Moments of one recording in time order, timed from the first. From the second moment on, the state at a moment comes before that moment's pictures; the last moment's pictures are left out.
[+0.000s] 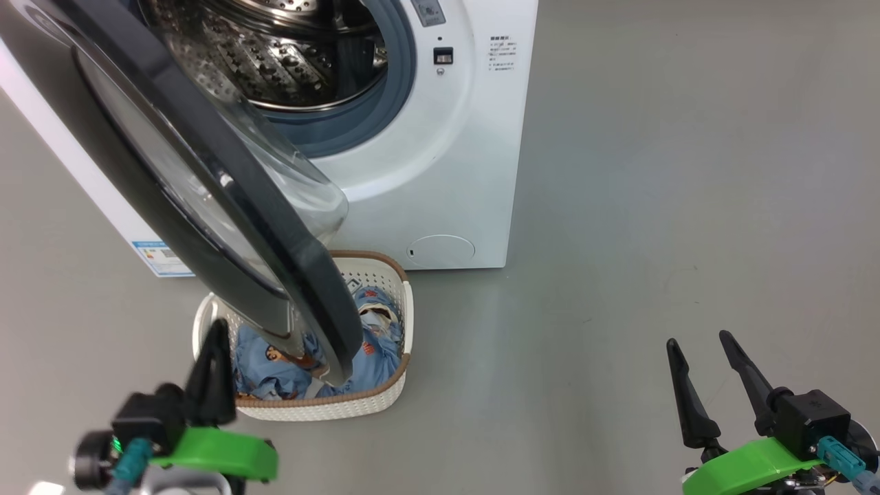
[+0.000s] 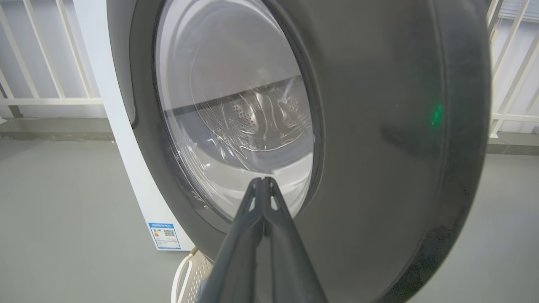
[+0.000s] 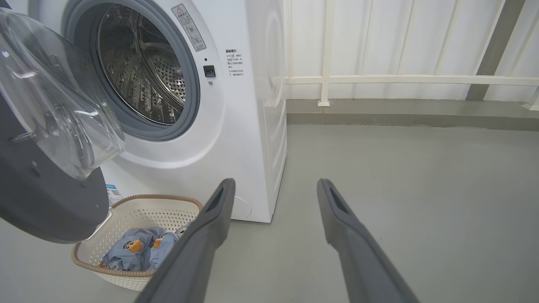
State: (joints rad) left arm -0.16 0.04 -0.10 0.26 -0.19 0.00 -0.25; right arm 0.00 -0.05 -0.07 0.05 0.12 0.12 -0.18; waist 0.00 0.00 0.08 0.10
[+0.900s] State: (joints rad) left arm -0.43 0.05 -0.34 -0.22 -0.11 0.03 -0.16; right arm 0.04 -0.05 -0.05 0.03 0.12 0.12 -0.16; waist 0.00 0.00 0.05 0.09
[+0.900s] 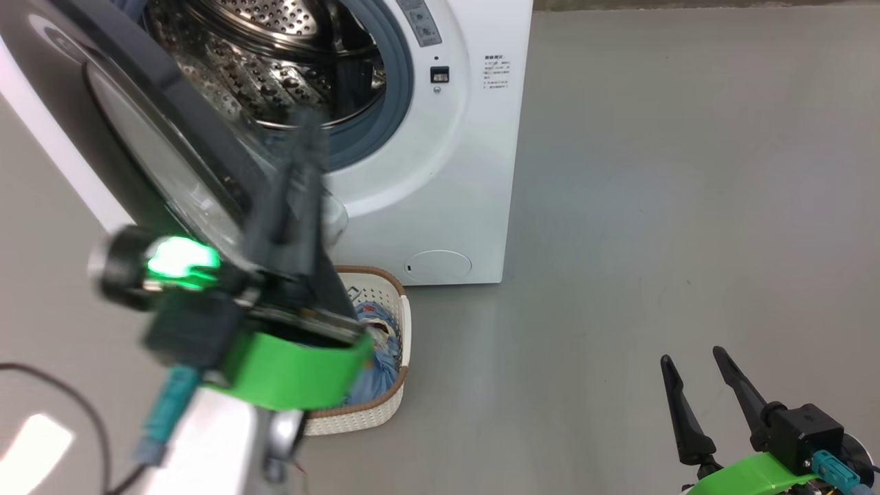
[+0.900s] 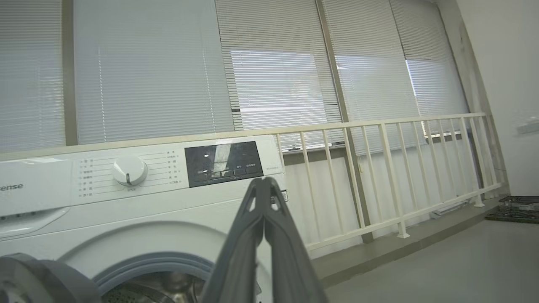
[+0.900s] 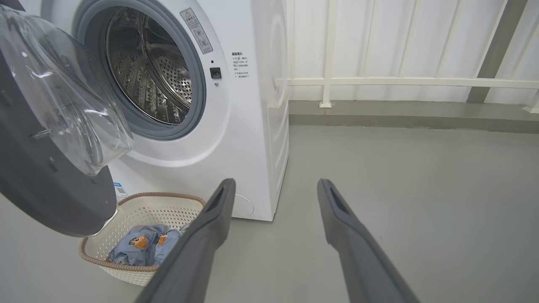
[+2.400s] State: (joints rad) left arm -0.34 0.03 -0.48 0.27 -0.34 0.18 -0.15; right arm 0.04 -0.05 -0.06 -0.01 0.11 0.12 -0.16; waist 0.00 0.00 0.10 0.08
